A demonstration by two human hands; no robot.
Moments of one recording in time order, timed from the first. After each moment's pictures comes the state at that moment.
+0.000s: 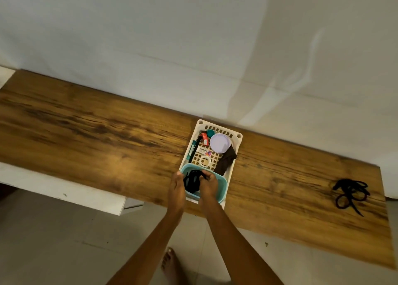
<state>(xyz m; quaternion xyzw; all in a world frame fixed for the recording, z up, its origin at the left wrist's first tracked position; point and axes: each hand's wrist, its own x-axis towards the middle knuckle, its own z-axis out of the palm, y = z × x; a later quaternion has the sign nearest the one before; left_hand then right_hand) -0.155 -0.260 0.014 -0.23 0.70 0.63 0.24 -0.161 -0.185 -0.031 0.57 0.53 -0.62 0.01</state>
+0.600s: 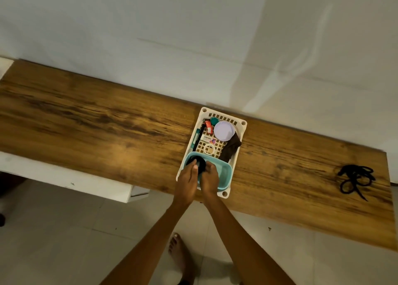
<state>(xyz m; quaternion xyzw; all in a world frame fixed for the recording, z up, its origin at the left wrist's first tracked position) -0.149 -0.262 0.008 -0.07 0.79 0.55 0.26 -0.145 -0.201 -0.034 0.50 0.63 -0.59 0.04</state>
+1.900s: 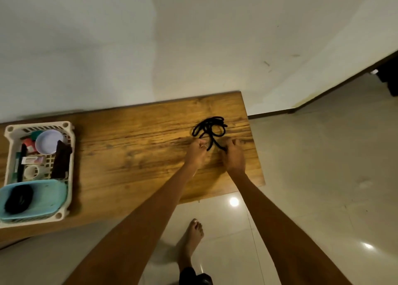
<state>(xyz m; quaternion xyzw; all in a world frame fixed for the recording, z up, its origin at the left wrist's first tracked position) 0.034 0.208 -0.025 0.03 0.78 0.39 0.48 0.133 0.285 -0.058 0.49 0.82 -0.30 0.05</state>
